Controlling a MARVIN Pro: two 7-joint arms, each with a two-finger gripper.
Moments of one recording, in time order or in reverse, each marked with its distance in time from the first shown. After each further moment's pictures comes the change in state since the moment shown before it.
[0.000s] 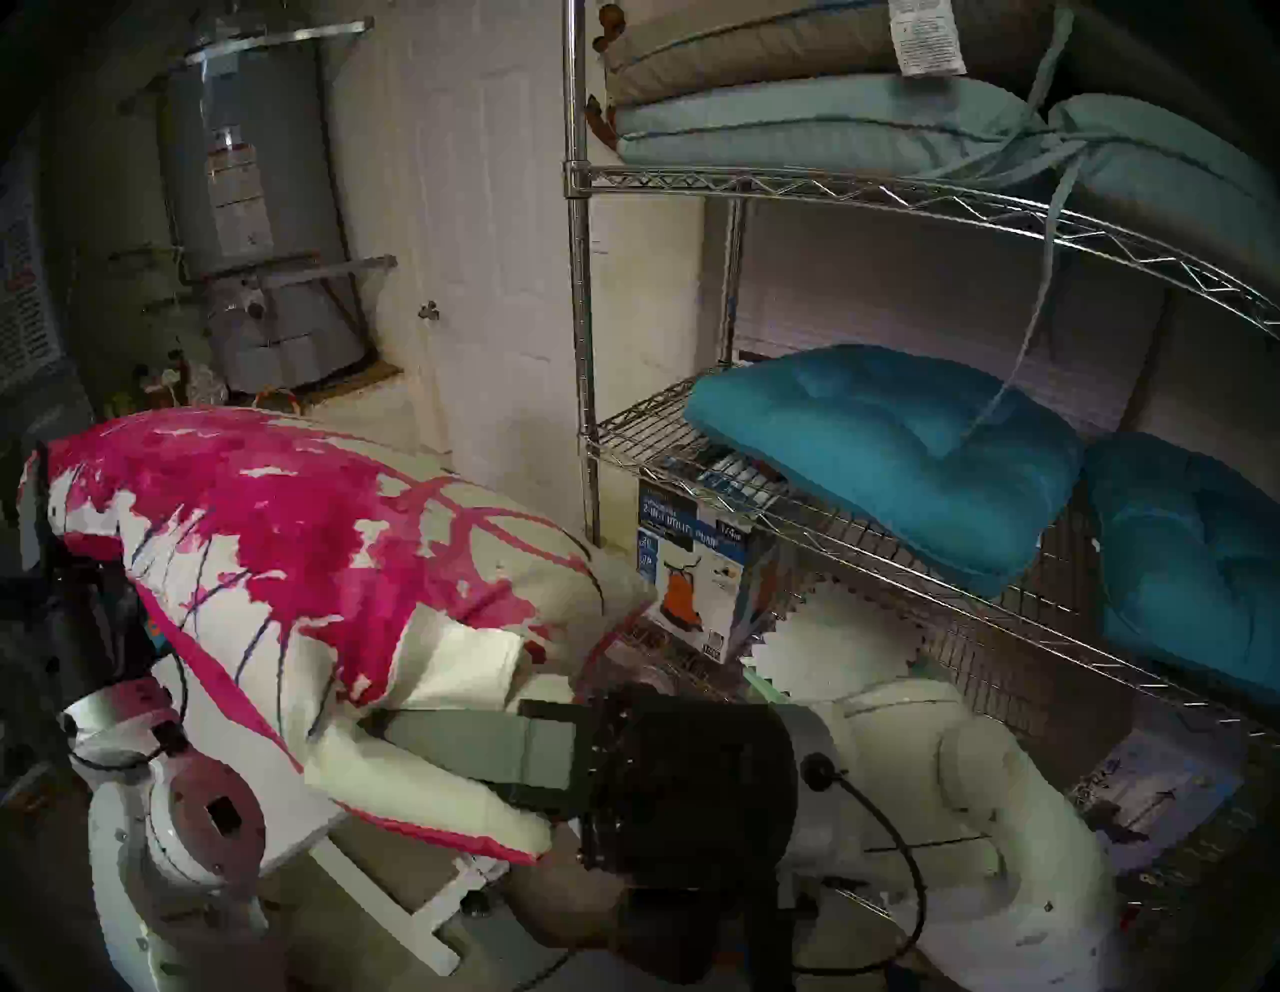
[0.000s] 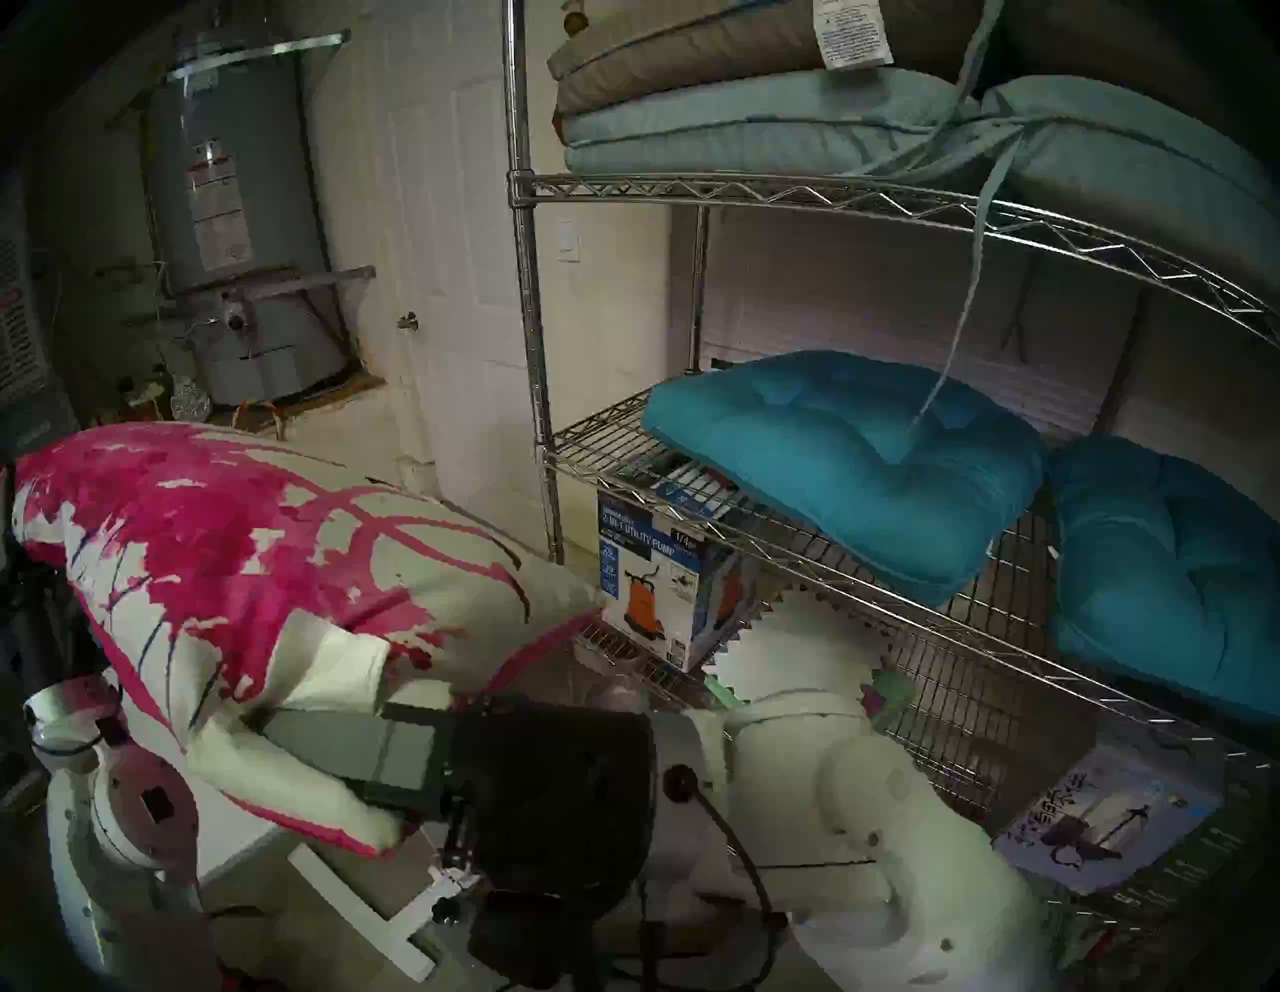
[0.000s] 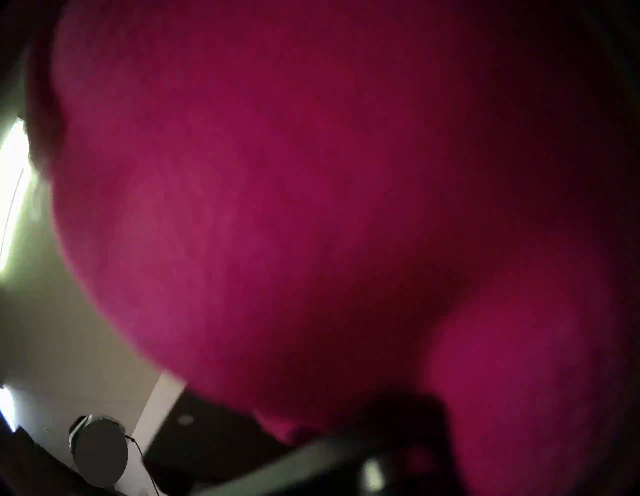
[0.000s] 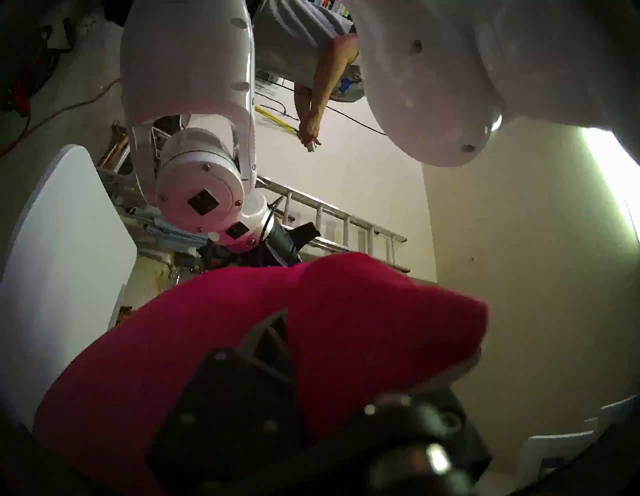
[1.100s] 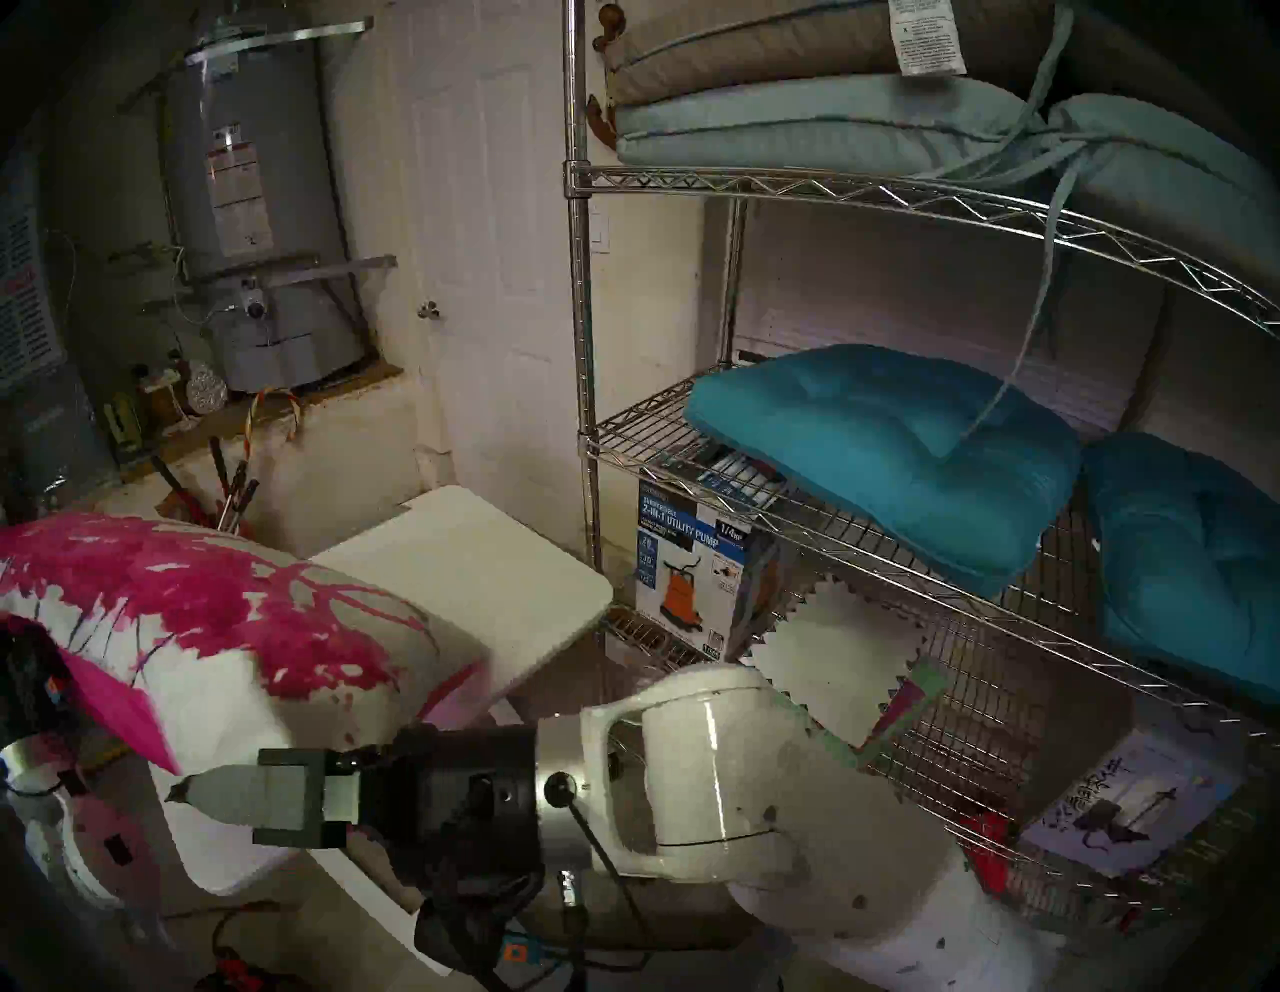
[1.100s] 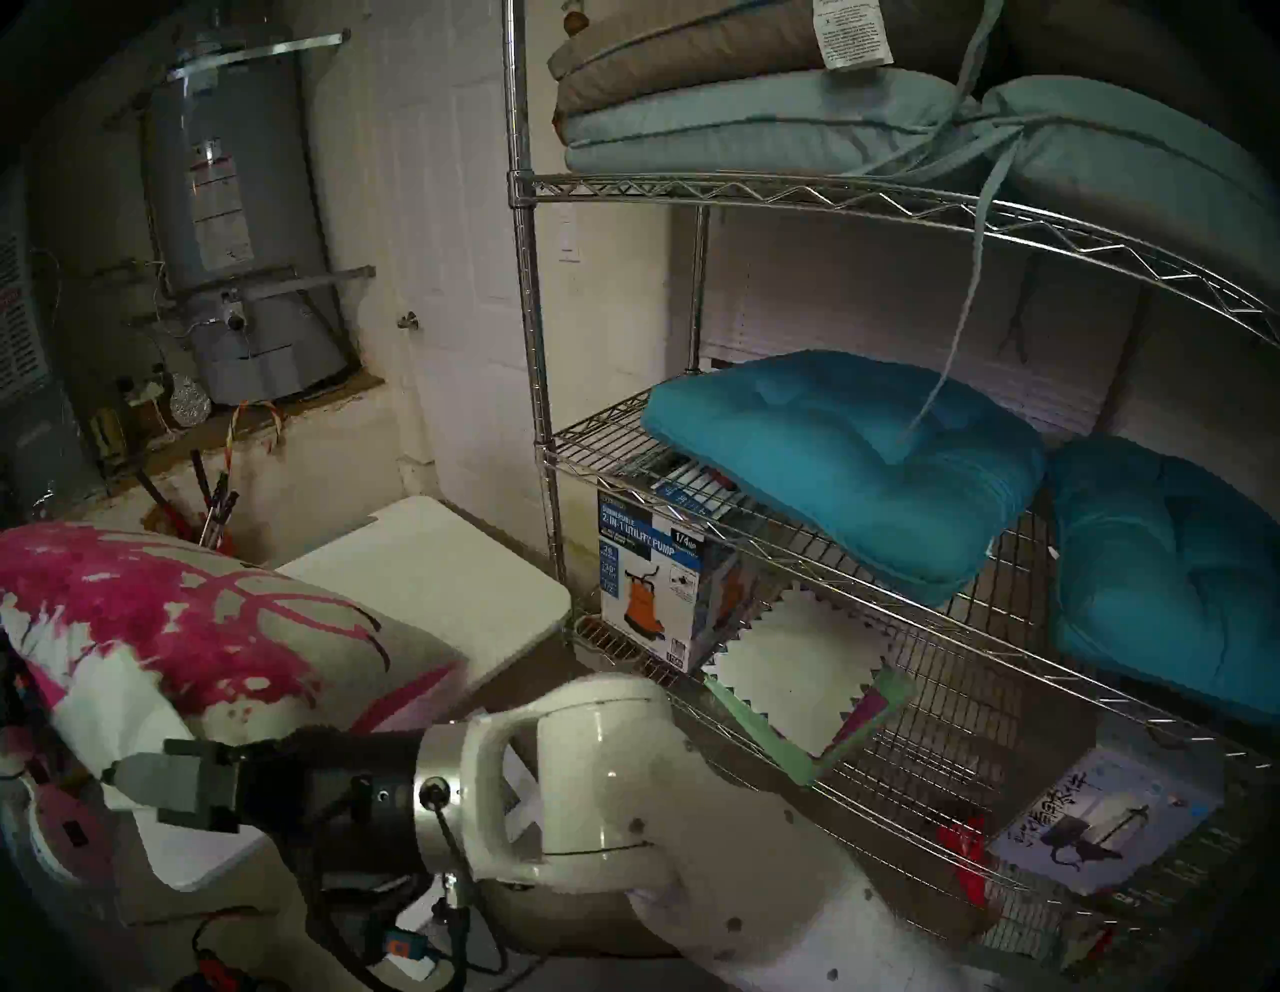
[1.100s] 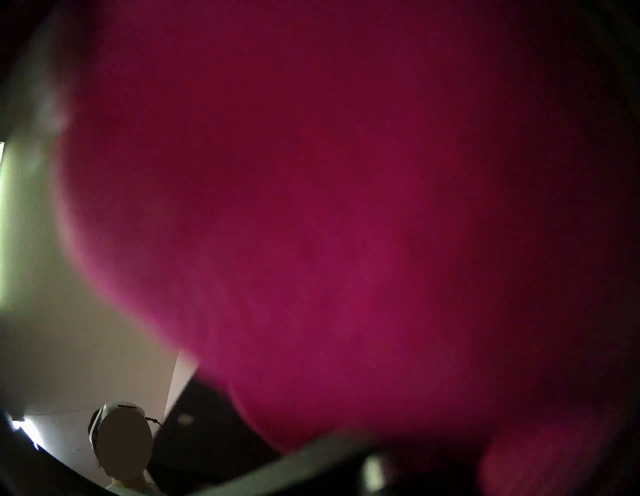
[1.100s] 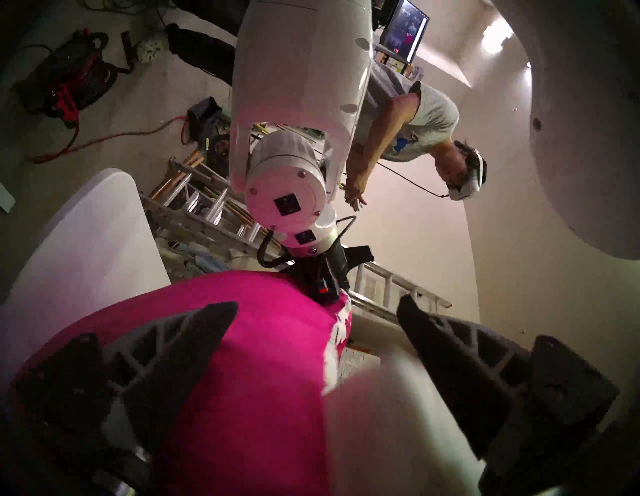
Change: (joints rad) left arm 0.059 0.022 -0.337 0.157 -0.197 -0.099 -0.068; right arm 0.308 -0.191 -0.337 0.267 -0.147 -0.008 0.133
